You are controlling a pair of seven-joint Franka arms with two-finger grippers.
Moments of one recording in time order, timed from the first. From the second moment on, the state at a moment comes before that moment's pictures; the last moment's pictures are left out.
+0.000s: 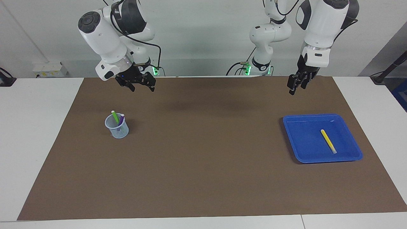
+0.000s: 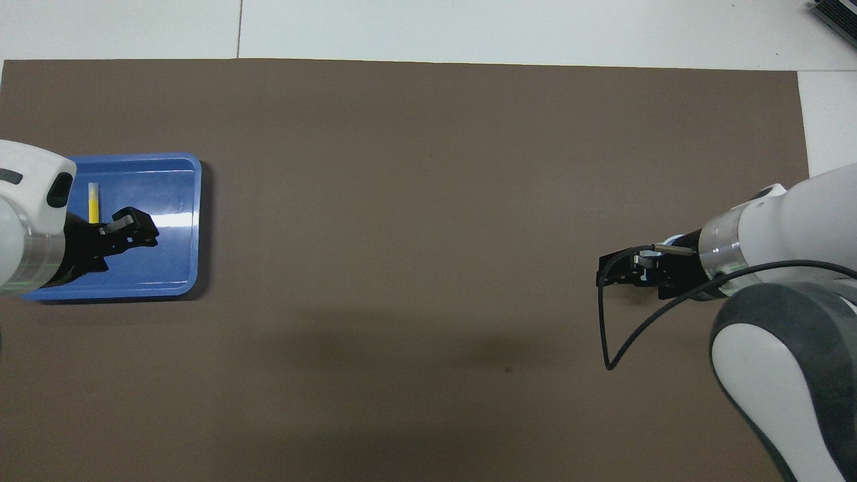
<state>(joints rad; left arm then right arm) 0.15 -0.24 -0.26 -1.99 0.01 1.88 -0.44 0.09 -0.14 0.06 -1.98 0.24 1.75 0.28</state>
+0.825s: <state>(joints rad) 0.49 -0.19 -0.30 -2.11 -0.06 2.10 0.00 0.09 -0.14 0.06 -1.98 0.24 1.75 0.28</state>
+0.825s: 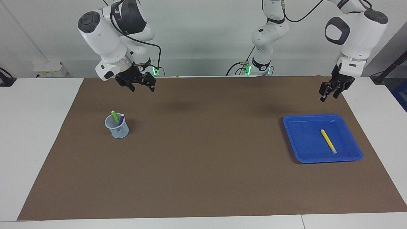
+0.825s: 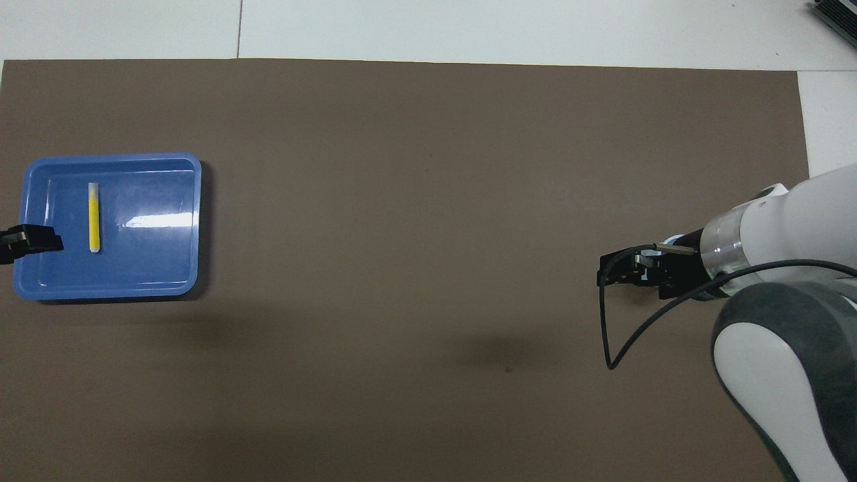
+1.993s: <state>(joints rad) 0.51 -0.09 -0.28 -2.23 -0.06 2.28 0.29 0.12 -0.14 0.06 -1.98 0.24 1.76 0.33</state>
